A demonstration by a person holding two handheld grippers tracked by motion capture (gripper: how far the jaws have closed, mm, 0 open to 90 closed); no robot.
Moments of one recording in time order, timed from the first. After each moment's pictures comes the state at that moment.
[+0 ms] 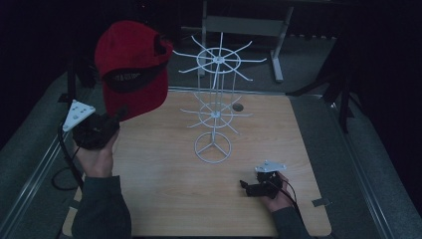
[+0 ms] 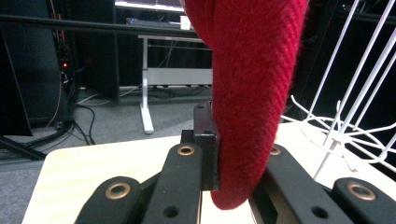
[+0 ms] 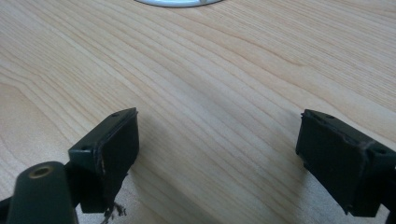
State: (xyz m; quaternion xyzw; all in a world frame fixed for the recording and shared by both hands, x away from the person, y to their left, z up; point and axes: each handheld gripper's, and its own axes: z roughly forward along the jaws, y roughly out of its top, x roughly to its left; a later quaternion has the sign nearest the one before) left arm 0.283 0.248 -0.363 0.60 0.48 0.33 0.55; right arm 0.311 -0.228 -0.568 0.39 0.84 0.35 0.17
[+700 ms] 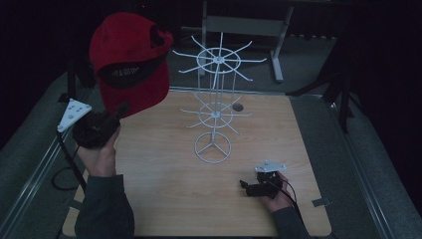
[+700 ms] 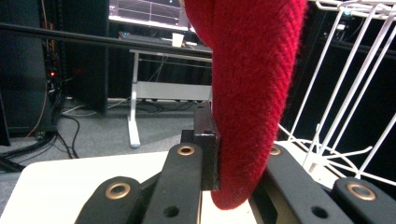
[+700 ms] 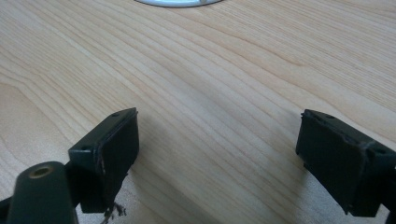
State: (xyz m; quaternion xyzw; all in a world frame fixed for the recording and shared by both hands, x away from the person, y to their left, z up) left arm 0.280 0.245 -0.356 0.57 0.47 0.32 0.59; right arm 0.310 -0.228 -0.568 0.39 0.83 0.35 0.17
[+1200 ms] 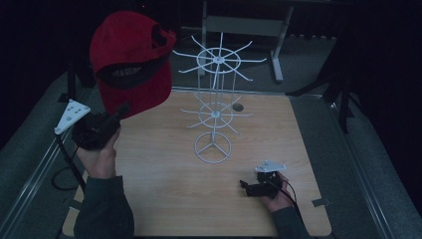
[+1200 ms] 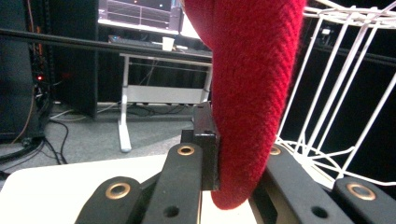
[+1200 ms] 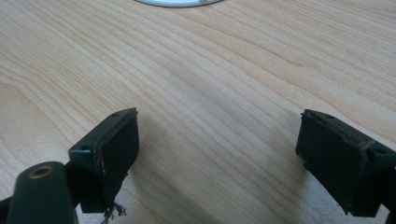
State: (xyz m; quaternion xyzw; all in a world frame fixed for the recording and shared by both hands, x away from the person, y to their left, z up) left arm 0.275 0.244 -0.354 0.58 0.45 0.31 0.60; right arm 0.310 -0.228 -0.568 0.39 0.84 0.35 0.17
